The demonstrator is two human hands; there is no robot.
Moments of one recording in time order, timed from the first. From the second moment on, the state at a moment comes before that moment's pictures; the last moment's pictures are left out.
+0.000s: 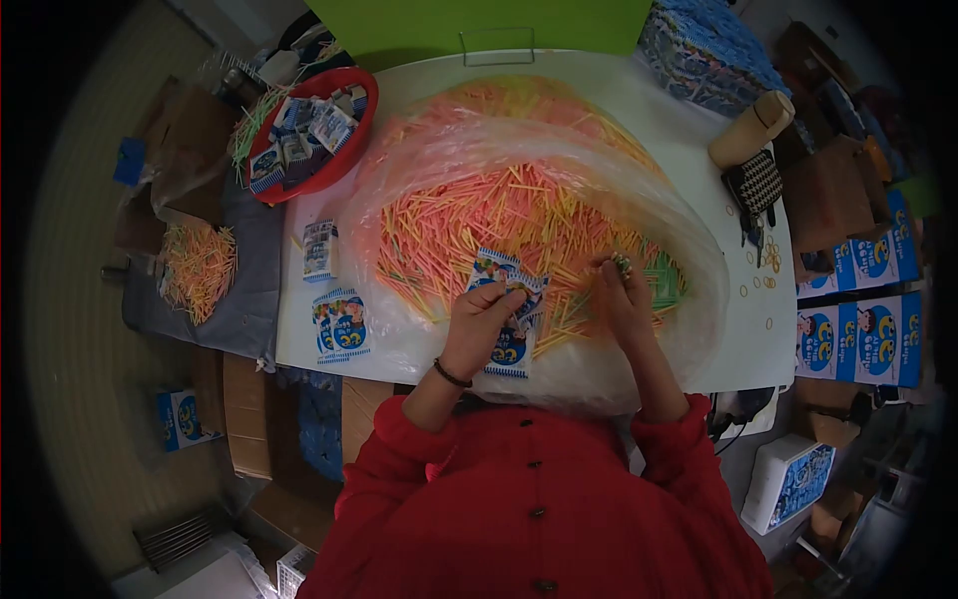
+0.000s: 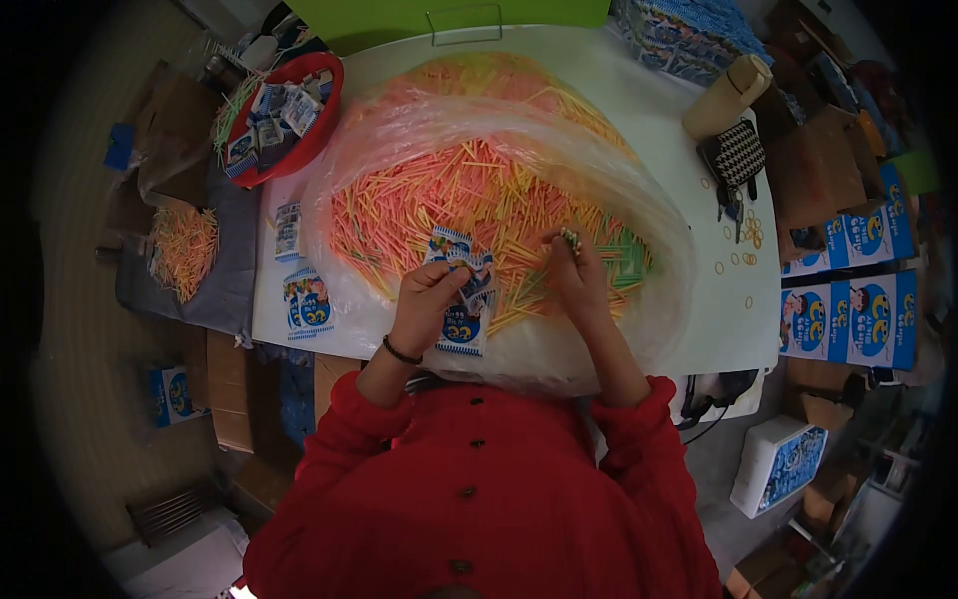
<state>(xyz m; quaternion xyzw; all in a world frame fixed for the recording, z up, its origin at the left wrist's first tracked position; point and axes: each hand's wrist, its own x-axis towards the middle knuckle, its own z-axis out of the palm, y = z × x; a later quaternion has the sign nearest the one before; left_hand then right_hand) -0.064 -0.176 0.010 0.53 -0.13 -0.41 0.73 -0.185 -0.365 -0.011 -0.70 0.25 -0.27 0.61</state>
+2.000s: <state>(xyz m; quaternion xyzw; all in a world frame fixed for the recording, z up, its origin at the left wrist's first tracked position) -0.007 -0.039 0.029 0.87 -0.24 0.38 0.22 -0.218 -0.357 0.050 -0.97 0.01 -0.12 0.21</state>
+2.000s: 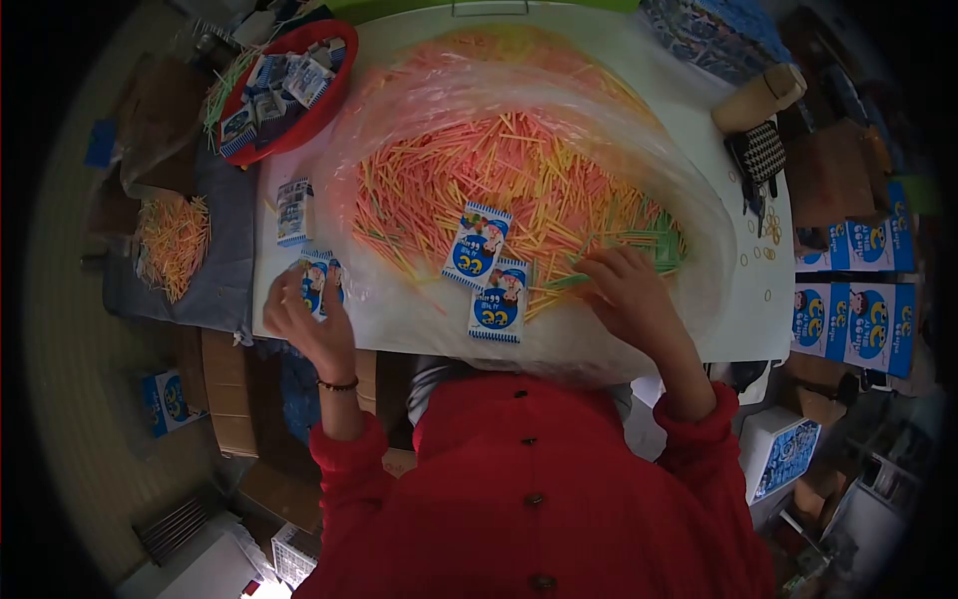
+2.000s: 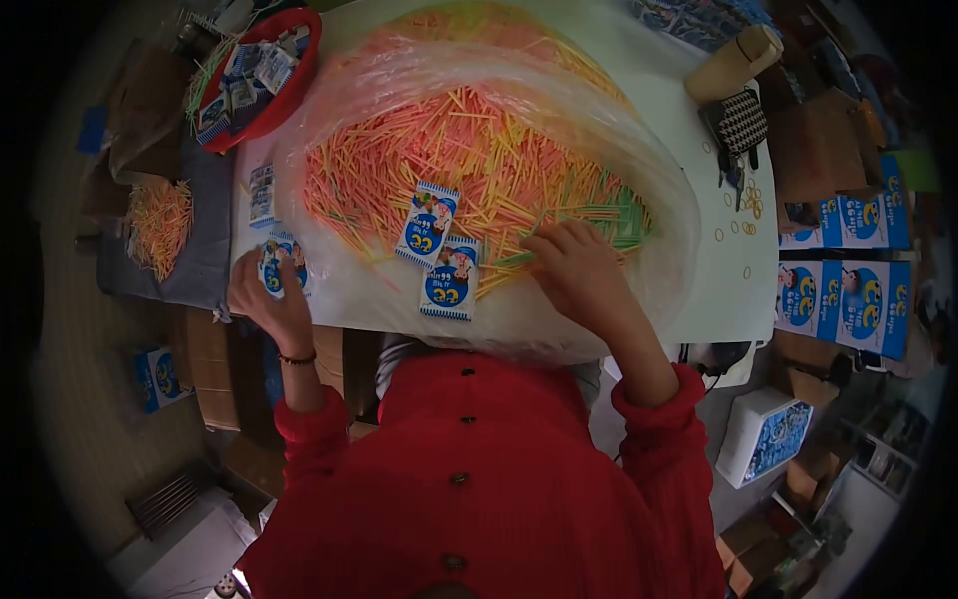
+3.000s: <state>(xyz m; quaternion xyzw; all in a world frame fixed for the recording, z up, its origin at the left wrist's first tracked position) -0.014 -0.150 -0.022 0.83 -0.36 0.01 0.42 -0.205 -0.375 -0.016 -0.65 0.20 -0.32 0.66</state>
